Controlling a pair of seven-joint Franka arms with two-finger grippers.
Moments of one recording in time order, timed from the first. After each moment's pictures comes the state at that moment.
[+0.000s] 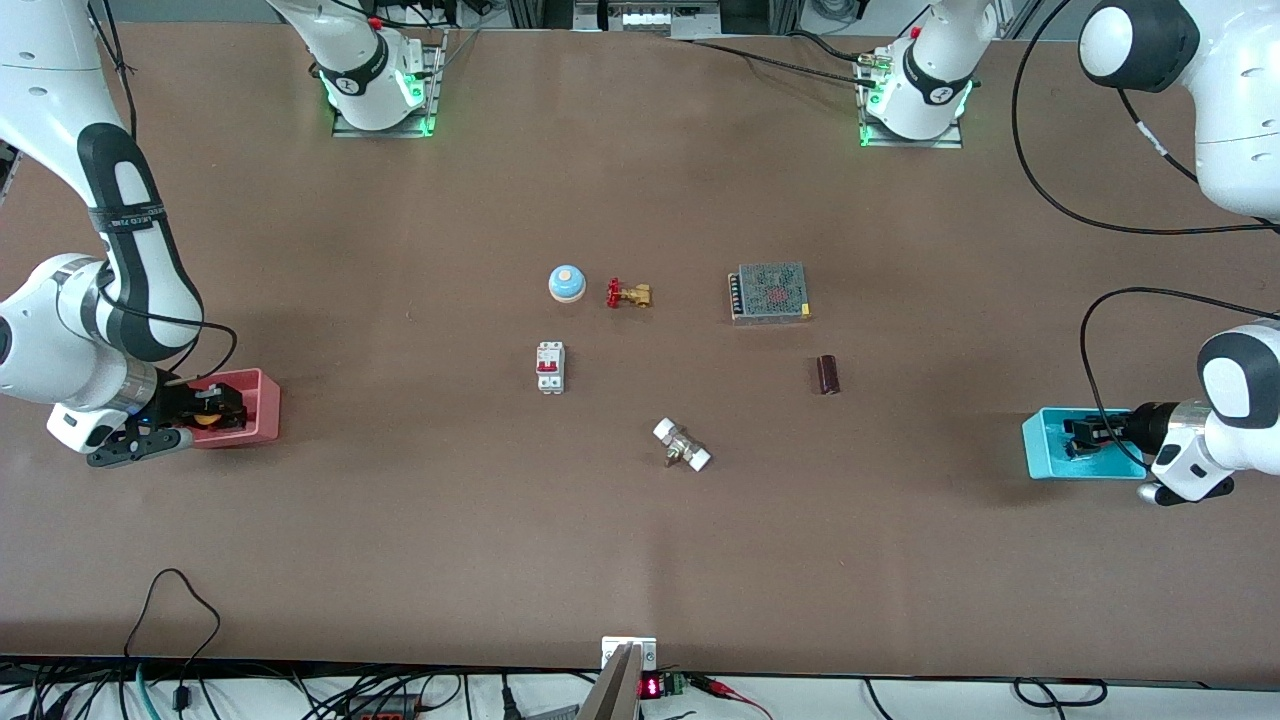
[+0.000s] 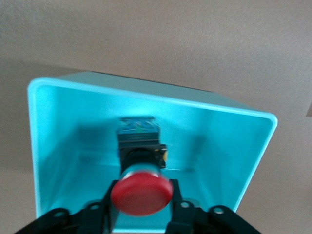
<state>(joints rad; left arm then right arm) 0.32 0.86 -0.01 -1.27 -0.09 1.83 0.16 -0.18 0.61 -0.04 -1.73 0.10 2.33 -0.54</state>
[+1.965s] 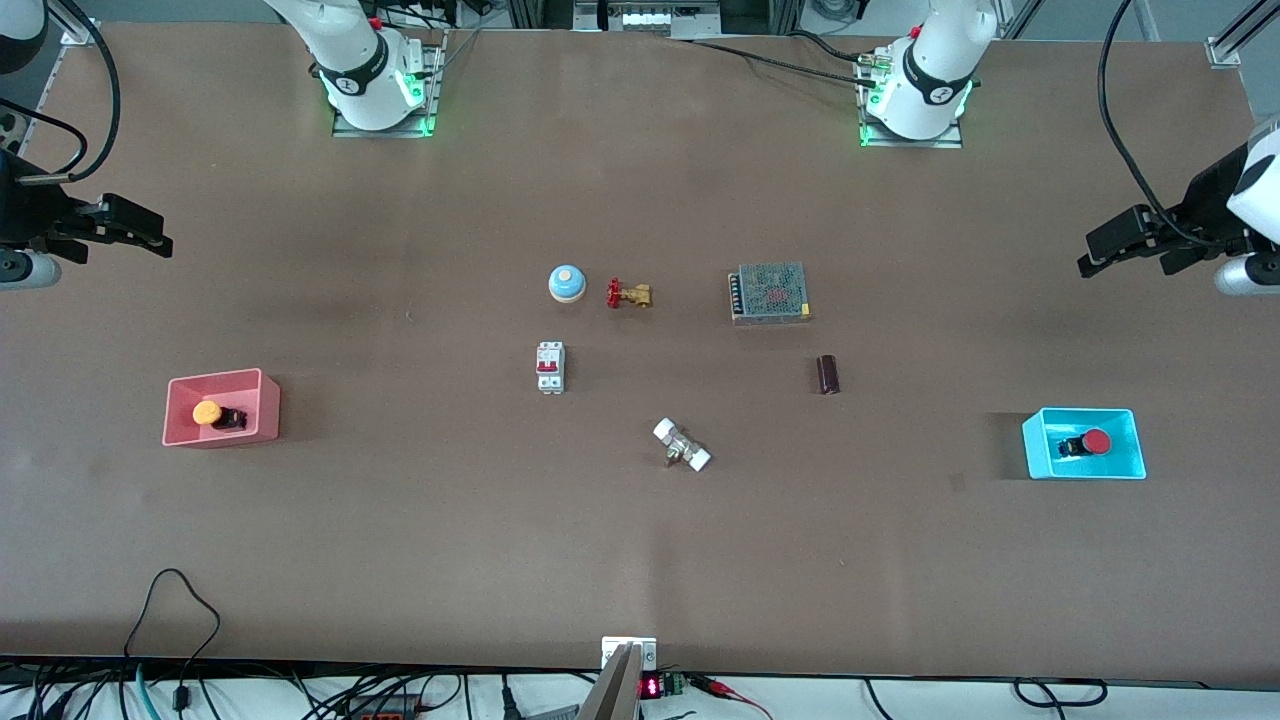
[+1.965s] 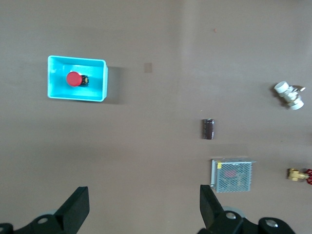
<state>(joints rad) 0.03 0.00 -0.02 -1.61 -0.06 1.61 -0.07 -0.05 0.05 0.00 -1.60 0.00 1.55 -0.13</state>
